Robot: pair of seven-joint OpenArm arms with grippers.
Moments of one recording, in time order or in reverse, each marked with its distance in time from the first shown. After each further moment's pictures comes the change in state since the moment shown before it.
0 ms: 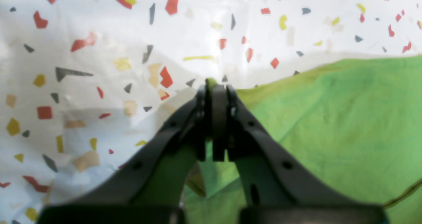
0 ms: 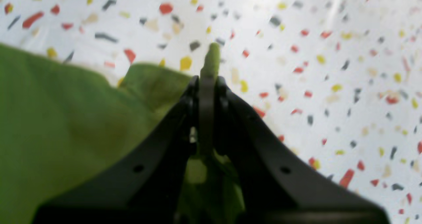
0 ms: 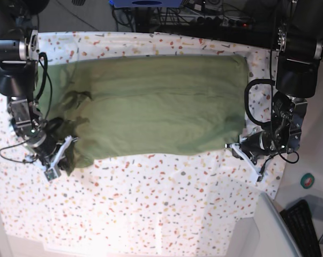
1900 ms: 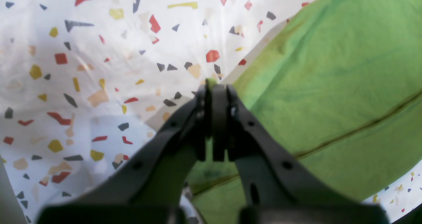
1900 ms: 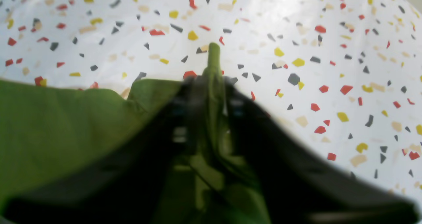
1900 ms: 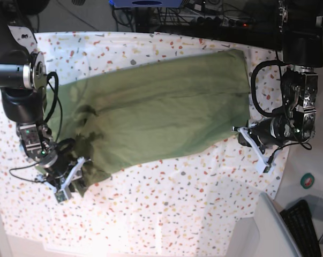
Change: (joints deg) left arm 12.7 -1.9 -9.0 26.3 0.2 -0.1 17.4; right arm 10.4 -3.6 0.3 -10.3 -0.1 -0.1 2.1
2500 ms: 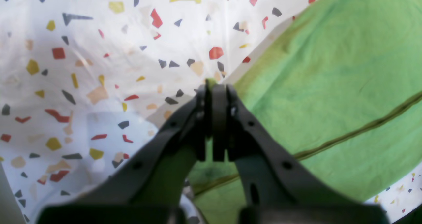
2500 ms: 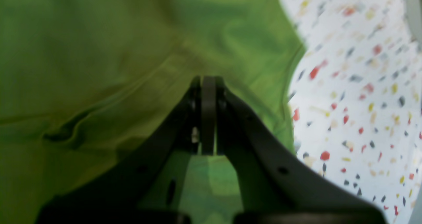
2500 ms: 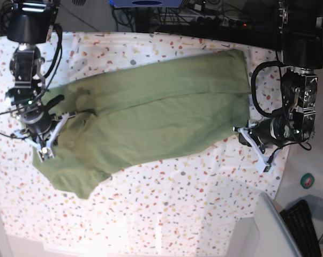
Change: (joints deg) left arm -0.6 0.0 0.2 -1.7 0.1 0.0 -0.1; right arm -32.8 -4.3 10.5 55.3 0.7 0.2 -35.6
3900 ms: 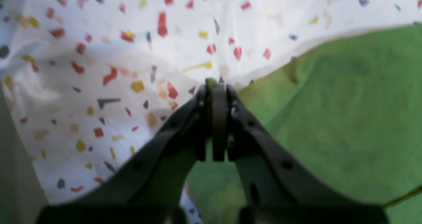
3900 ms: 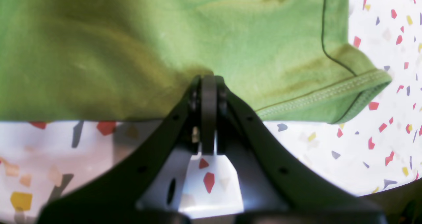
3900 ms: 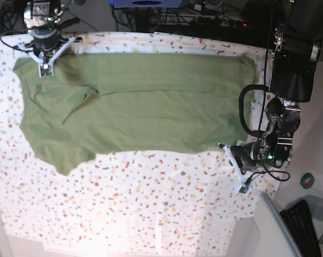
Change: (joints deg) left arm -13.4 3.4 12.5 -14.8 14.1 -0.3 -9.6; right arm -29.0 -6.1 0.3 5.9 0.1 -17.1 5.3
